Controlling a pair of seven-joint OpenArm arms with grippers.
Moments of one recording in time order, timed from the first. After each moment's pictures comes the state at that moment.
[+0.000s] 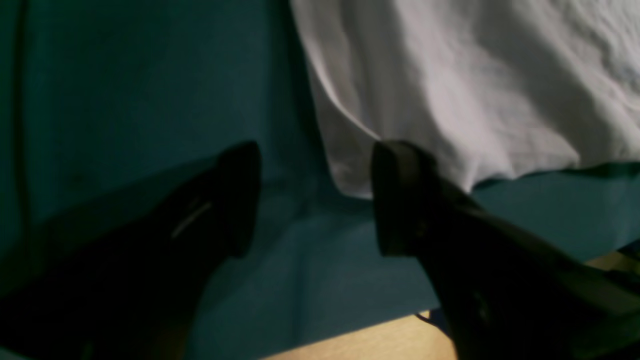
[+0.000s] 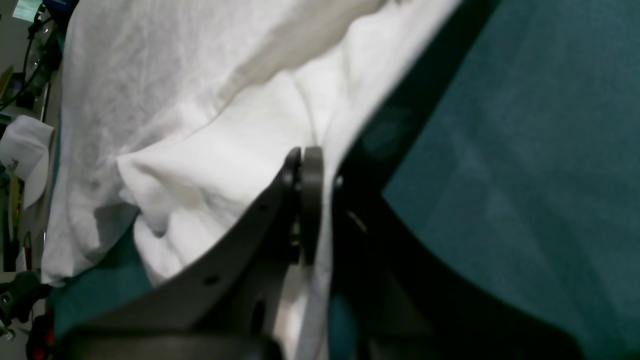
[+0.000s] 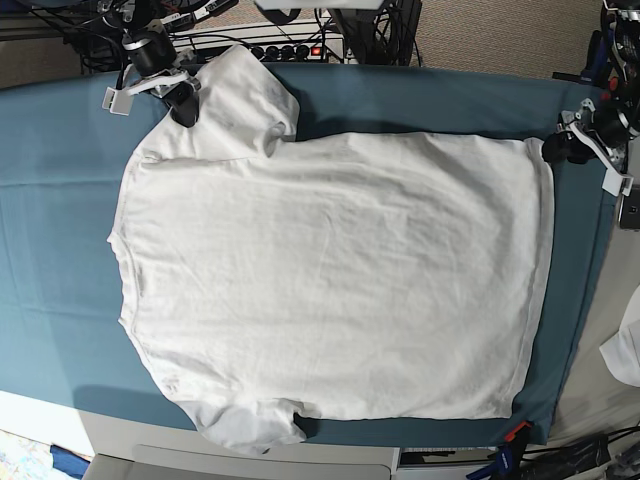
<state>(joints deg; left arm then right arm) 21.4 -32.0 -24.1 85.7 -57.4 -28.7 53.1 -33.5 -1.4 33.2 97.6 46.0 27.2 -35.4</state>
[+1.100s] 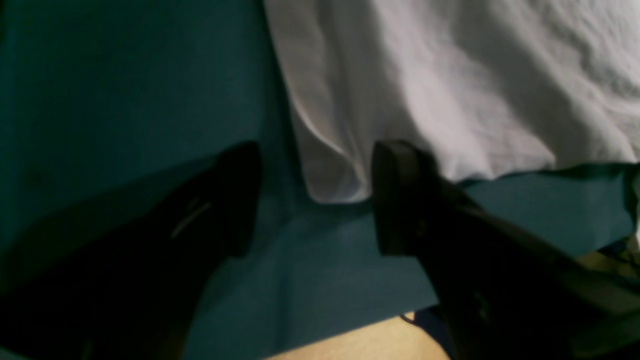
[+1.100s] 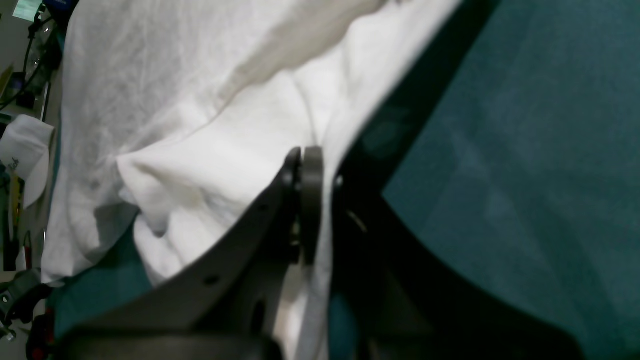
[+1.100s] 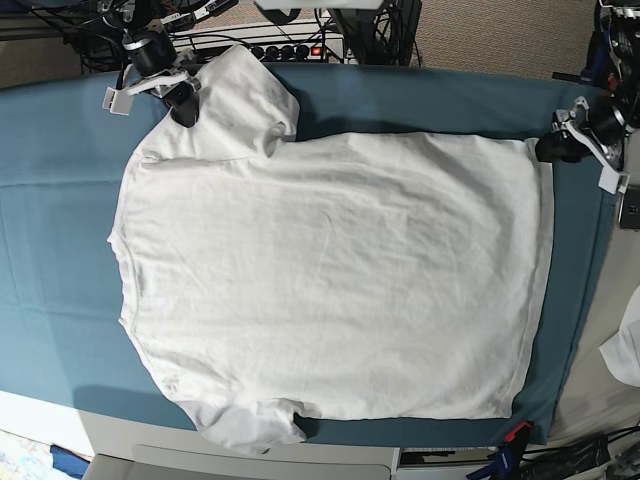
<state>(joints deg) 21.7 -30.2 -24.1 86.0 -58.9 -28.7 53.0 -33.5 -1.4 33.2 97.6 45.9 27.2 -35.4</state>
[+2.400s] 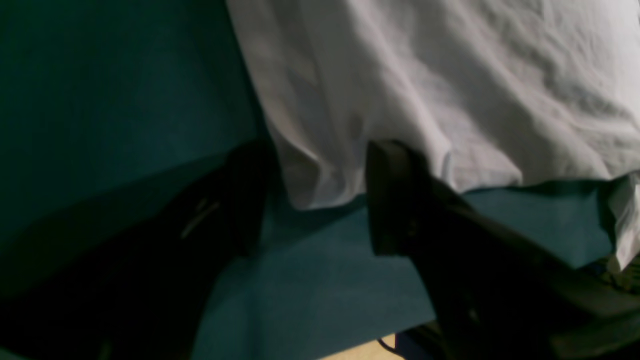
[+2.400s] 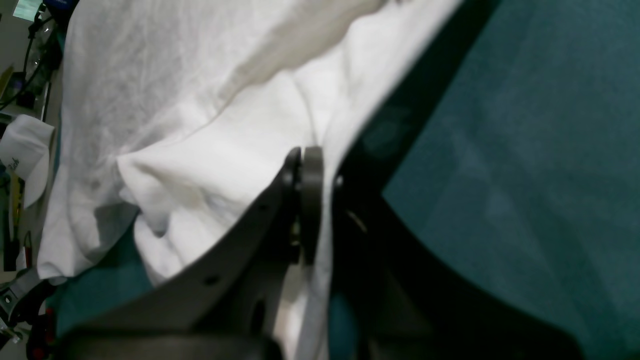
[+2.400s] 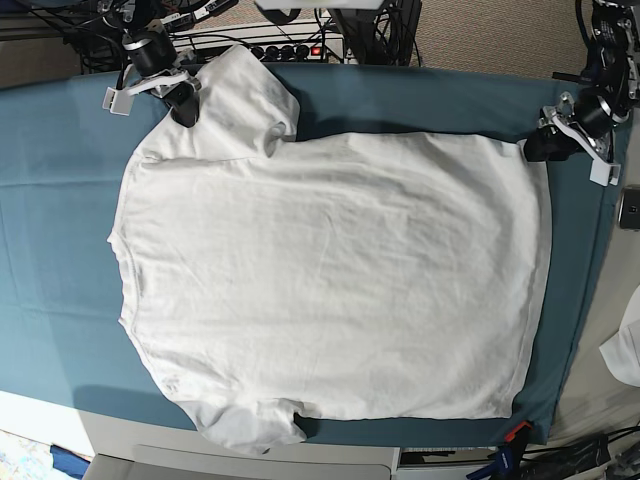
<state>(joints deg) 23.4 -25.2 -24.6 87.1 -56.3 -26.5 49.9 -33.5 -1.4 33.2 97.6 45.9 27.2 -35.4</state>
